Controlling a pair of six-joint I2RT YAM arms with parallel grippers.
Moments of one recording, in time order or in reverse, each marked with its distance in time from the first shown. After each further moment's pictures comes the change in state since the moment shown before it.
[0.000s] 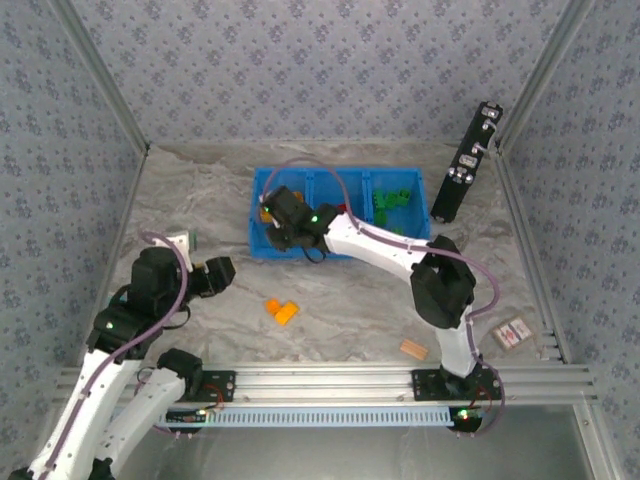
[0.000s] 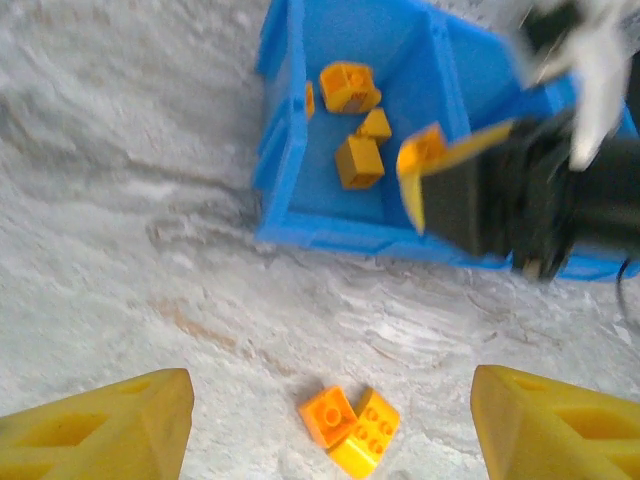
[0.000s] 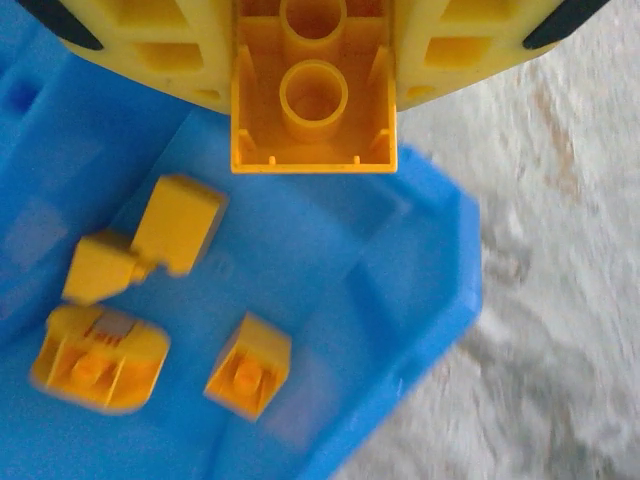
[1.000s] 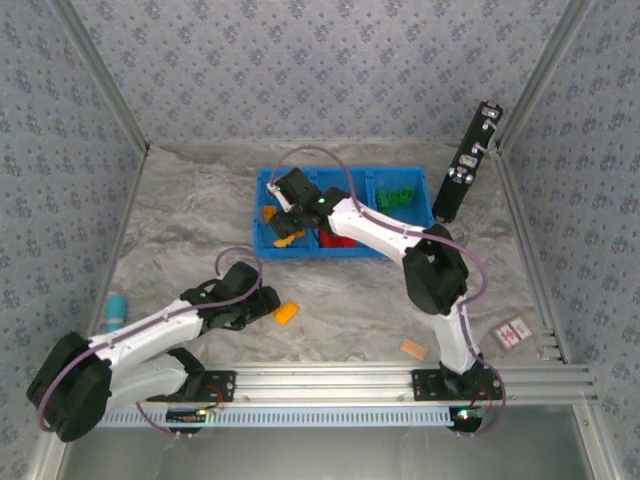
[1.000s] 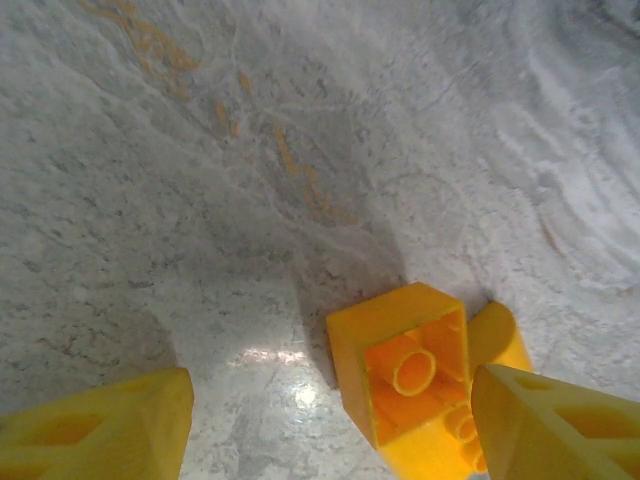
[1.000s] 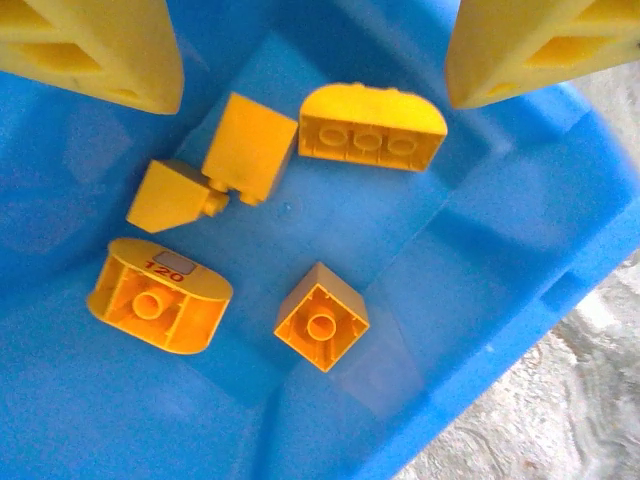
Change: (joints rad) left arm -0.331 0.514 -0.343 0.429 -0.031 -0.517; right arm -0.105 0.047 0.028 0.014 -0.059 -0.167
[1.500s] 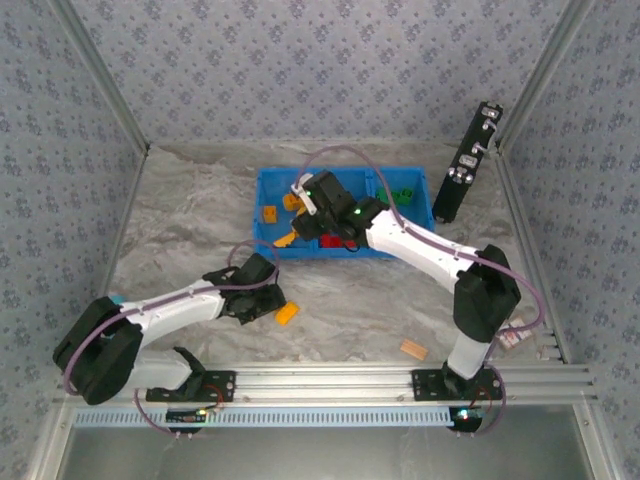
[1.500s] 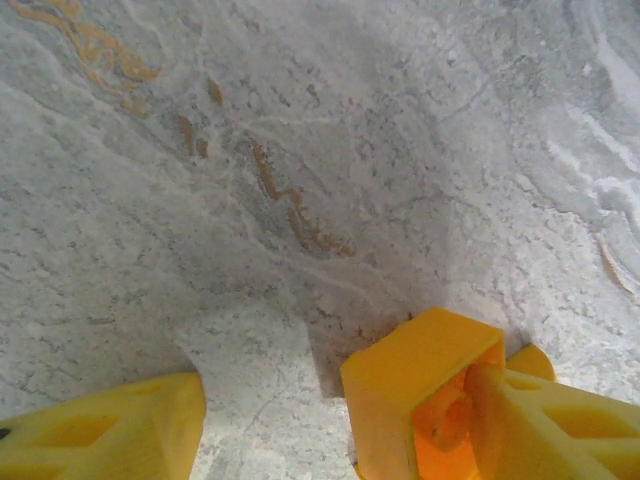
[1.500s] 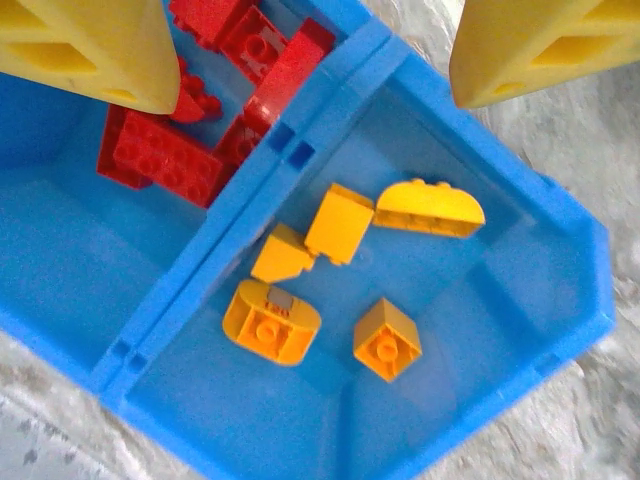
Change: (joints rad) left arm -0.028 0.227 0.145 -0.066 -0.035 -0.003; right arm -0.019 -0.304 -0.282 0.055 0.080 -0.067
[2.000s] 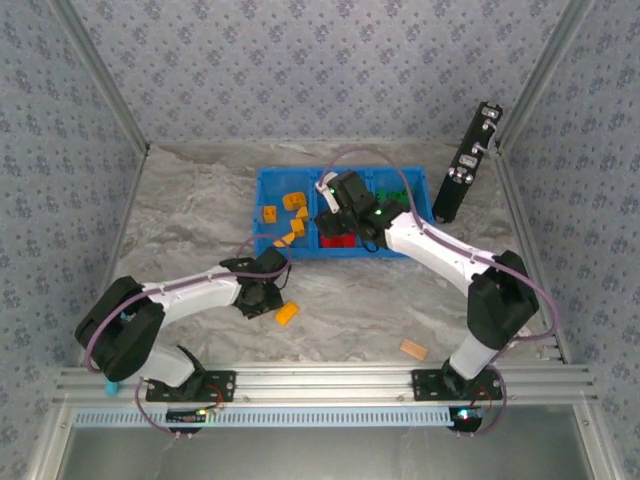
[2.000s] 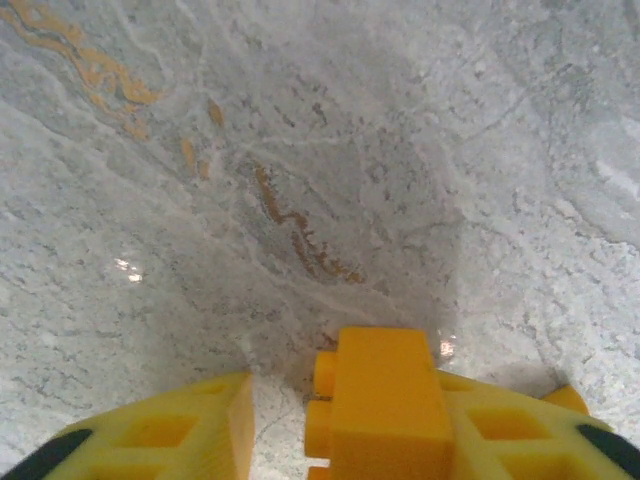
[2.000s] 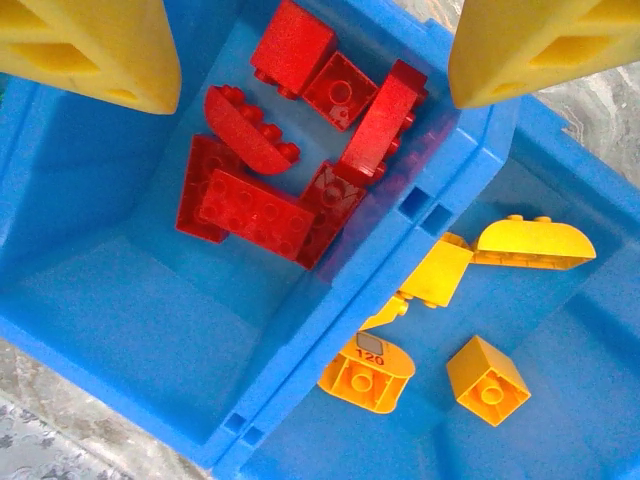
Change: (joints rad) left arm -0.020 0.148 0.129 -0.117 -0.047 0.000; right arm -0.096 -0.094 -0.132 0.048 0.000 -0.022
